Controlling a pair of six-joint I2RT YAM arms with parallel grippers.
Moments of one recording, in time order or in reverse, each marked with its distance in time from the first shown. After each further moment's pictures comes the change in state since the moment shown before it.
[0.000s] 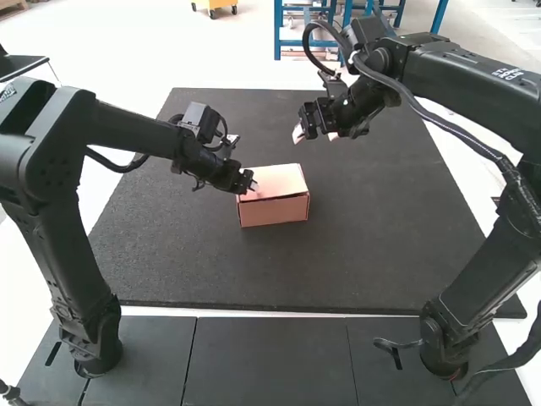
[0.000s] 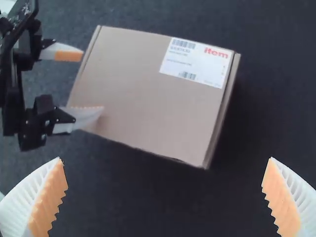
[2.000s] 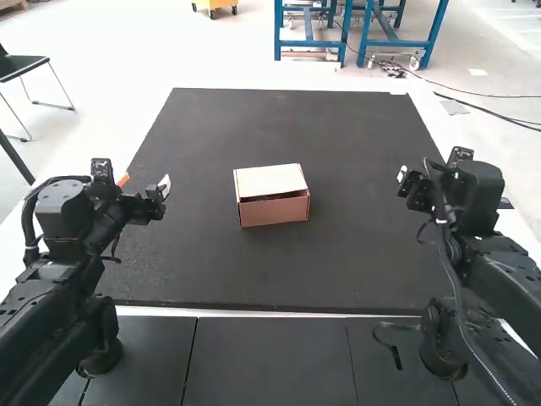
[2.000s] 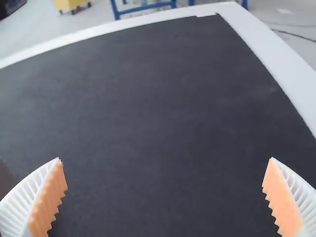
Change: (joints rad) left arm 0.404 -1.274 -0.968 0.518 -0.069 -0.098; right arm -0.486 -0.912 -1.255 1.030 0.248 0.118
